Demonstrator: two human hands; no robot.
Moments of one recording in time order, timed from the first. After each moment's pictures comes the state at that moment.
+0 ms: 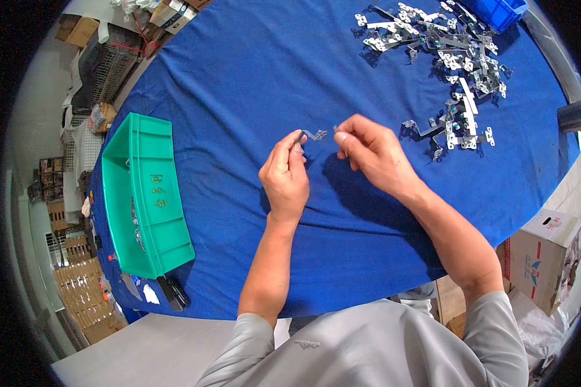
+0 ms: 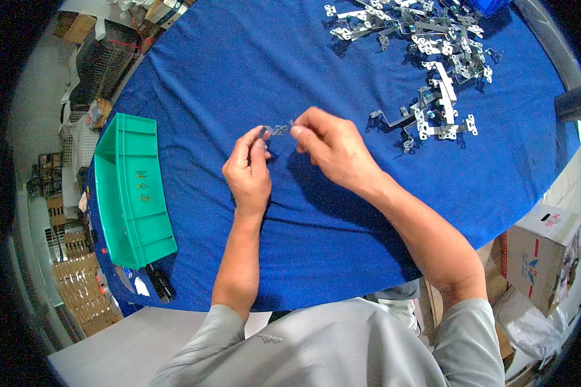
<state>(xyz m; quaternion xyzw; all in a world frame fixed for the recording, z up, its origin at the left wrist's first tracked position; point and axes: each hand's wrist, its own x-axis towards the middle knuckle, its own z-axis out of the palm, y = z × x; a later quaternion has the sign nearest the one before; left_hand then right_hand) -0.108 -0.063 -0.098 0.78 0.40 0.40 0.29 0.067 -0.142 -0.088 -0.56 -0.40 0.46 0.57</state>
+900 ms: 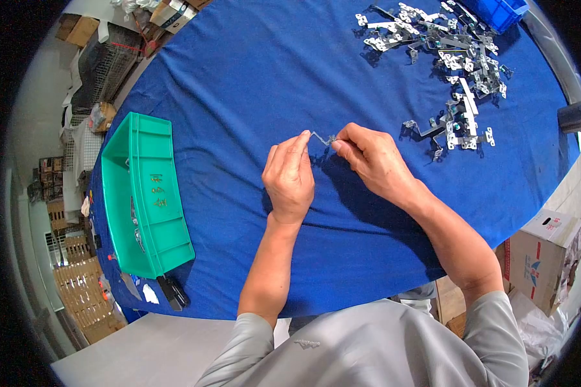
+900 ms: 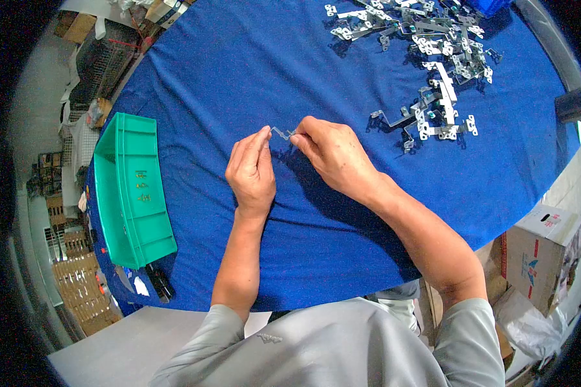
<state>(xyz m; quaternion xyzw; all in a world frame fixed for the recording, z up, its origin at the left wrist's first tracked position) -0.107 -0.062 -0.095 0.85 0.31 0.40 0.13 0.067 -0.144 -0.086 -0.62 -0.54 0.29 0.49</state>
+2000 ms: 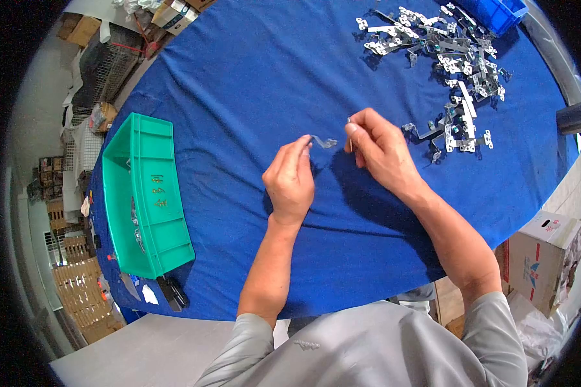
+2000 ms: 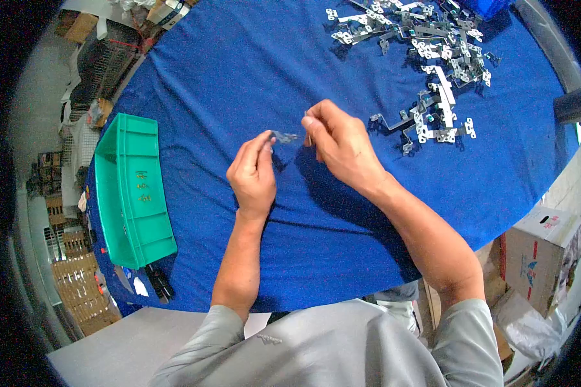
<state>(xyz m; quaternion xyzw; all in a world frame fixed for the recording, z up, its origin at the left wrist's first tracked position) -0.105 -0.065 -0.094 0.84 0.33 0.39 0.19 0.074 -0.141 -0.084 -0.58 -0.38 0.41 0.59</state>
